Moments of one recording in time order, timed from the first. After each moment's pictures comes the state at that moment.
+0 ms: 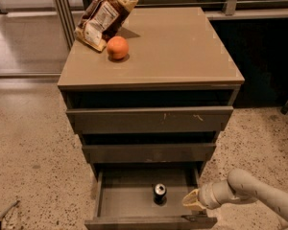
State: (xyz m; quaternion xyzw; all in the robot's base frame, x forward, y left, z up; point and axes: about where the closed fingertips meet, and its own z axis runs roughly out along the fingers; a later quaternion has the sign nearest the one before) arm 0.454 -0.187 0.300 -0.54 0.74 0.32 0.24
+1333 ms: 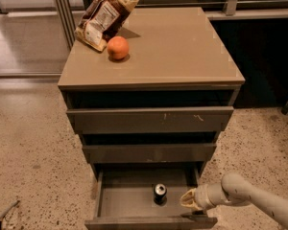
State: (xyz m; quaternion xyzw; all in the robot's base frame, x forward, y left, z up) arm 0.474 -0.183 0.269 -0.61 0.70 0.24 0.28
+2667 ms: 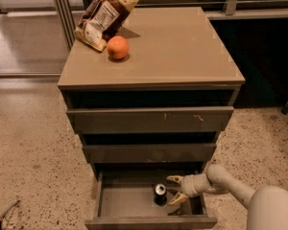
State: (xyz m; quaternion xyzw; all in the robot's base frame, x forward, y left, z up) arm 0.545 -0.141 0.214 -0.63 0.65 0.27 0.34
